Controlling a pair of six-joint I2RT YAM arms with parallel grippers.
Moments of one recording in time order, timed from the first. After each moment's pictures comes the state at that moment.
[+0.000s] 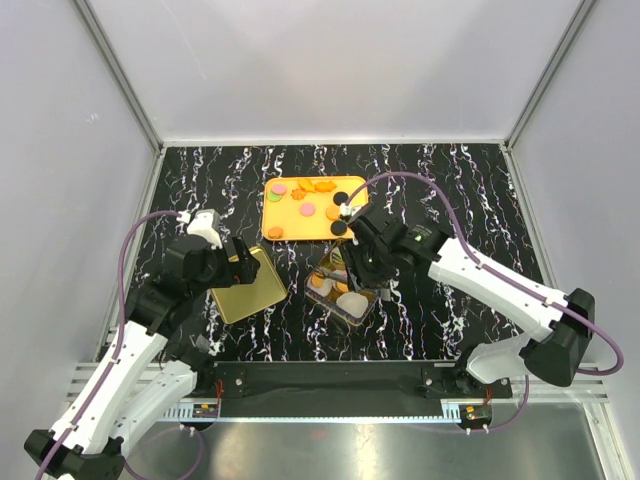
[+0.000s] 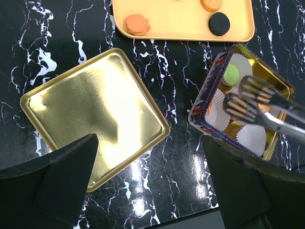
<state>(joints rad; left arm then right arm) -0.41 0.67 0.76 -0.69 -0.06 -0.44 0.90 1.38 1.28 -0.96 0.00 0.46</state>
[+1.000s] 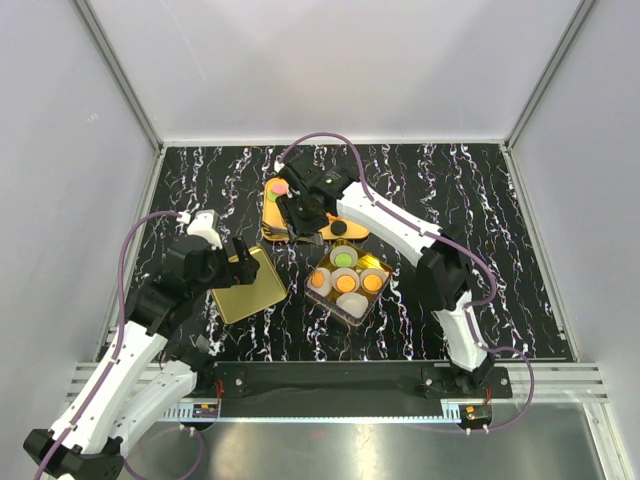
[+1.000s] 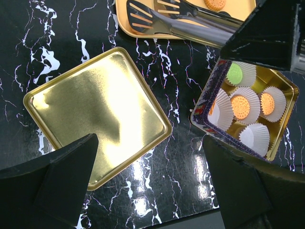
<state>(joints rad) -0.42 0.67 0.76 -0.69 -0.08 -0.45 0.84 2.12 2.06 -0.96 -0.02 0.33</state>
